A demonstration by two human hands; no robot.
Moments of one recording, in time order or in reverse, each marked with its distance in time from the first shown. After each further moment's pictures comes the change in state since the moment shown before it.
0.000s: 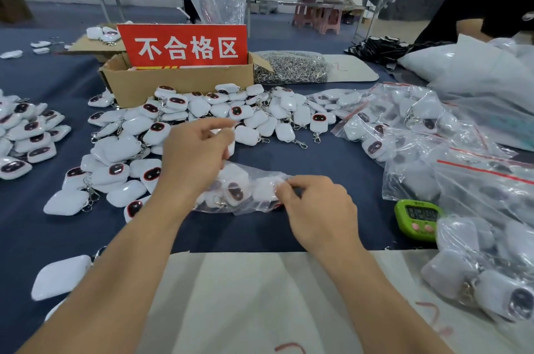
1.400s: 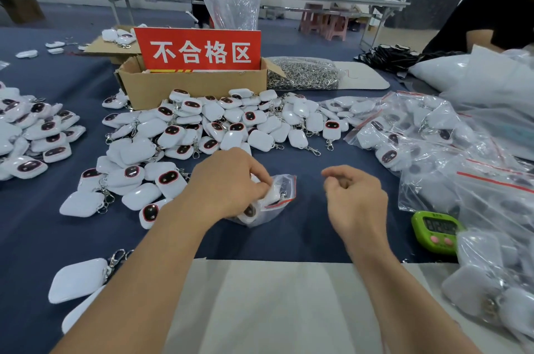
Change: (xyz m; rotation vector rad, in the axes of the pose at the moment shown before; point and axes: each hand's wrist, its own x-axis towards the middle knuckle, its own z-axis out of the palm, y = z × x) left_hand -0.007 -0.001 0.003 0.703 -0.394 0.100; right_hand 0.029 0.024 0.003 0.456 0.249 0.152
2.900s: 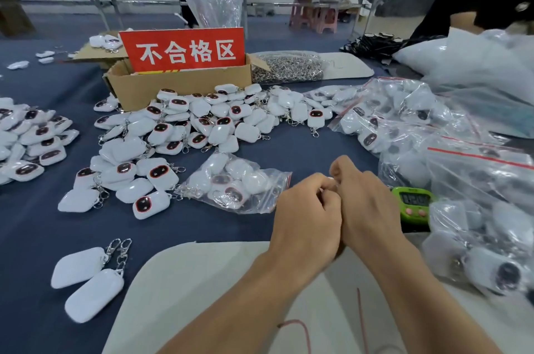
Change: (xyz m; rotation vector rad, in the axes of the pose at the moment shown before) left_hand -0.064 0.098 0.093 -0.571 0.200 0.100; right_hand -0.026 -0.009 -0.056 -0.697 -0.203 -0.222
